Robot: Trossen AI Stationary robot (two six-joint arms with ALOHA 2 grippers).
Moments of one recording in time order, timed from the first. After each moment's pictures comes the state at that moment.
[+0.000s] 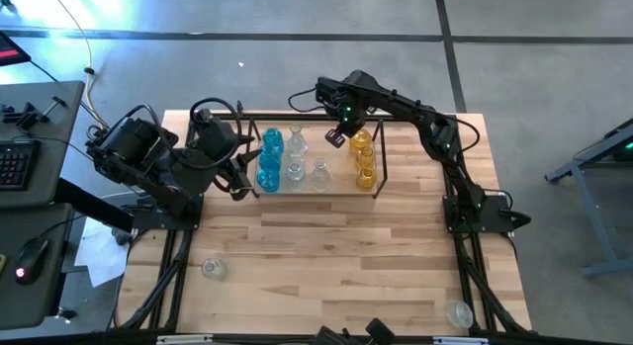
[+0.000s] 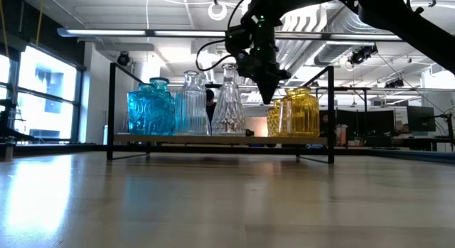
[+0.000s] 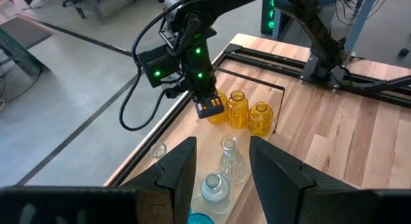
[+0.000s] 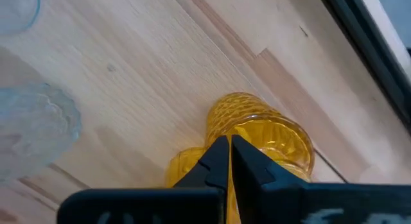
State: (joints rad) left arm -0.40 1.54 2.25 -1.55 -0.87 -0.55; right arm -0.51 2.25 2.29 -1.57 0.03 0.24
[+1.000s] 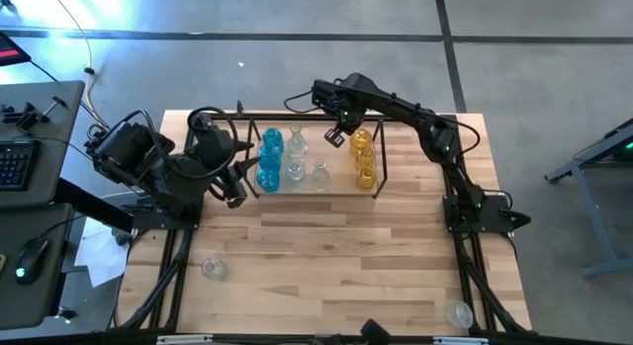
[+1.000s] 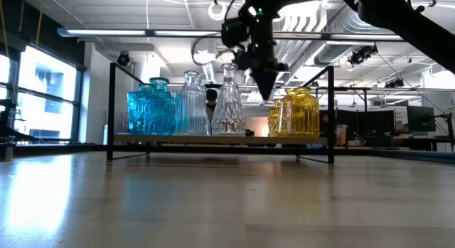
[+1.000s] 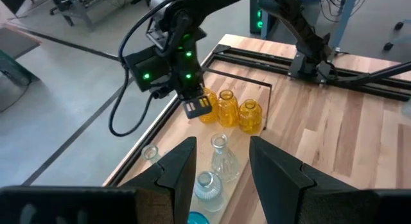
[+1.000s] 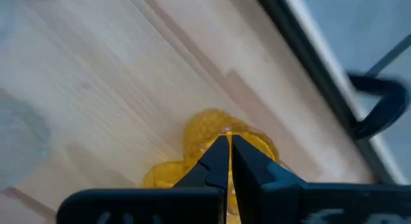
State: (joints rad) left arm -0.46 1.53 2.25 -1.55 -0.88 -0.54; right arm -0.46 2.25 2.32 -1.57 0.19 0.24
